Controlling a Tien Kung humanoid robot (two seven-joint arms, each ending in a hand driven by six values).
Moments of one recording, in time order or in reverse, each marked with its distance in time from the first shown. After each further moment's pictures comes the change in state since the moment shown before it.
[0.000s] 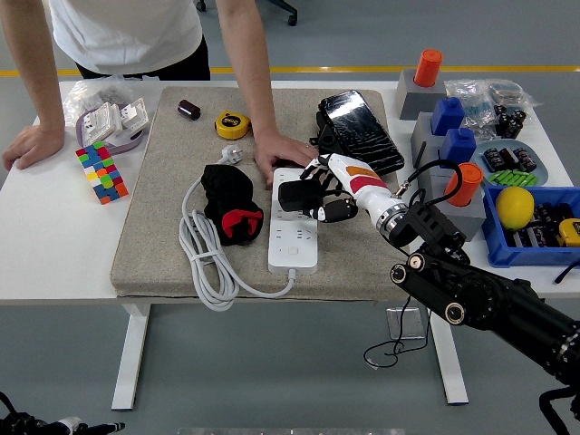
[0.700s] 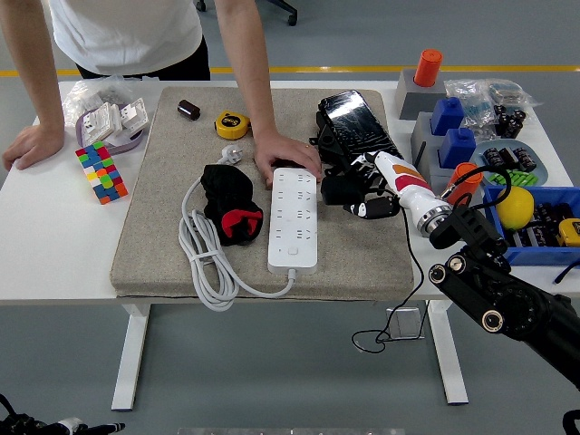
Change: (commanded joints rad) left arm 0.001 -0.002 0.000 0.001 -0.010 0.002 -0.004; right arm -0.115 -0.087 0.187 0.071 -0.101 0.066 -0.050
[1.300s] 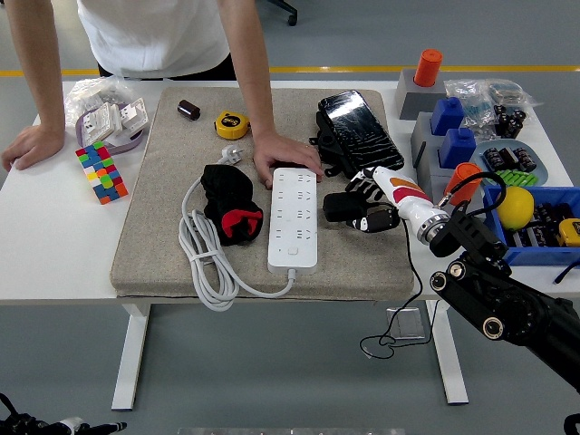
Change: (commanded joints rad) left arm 0.002 -0.002 -0.009 0.001 0.005 -0.001 0.002; right arm -0.002 -0.002 0.002 -0.010 -0.061 0.058 -0.030
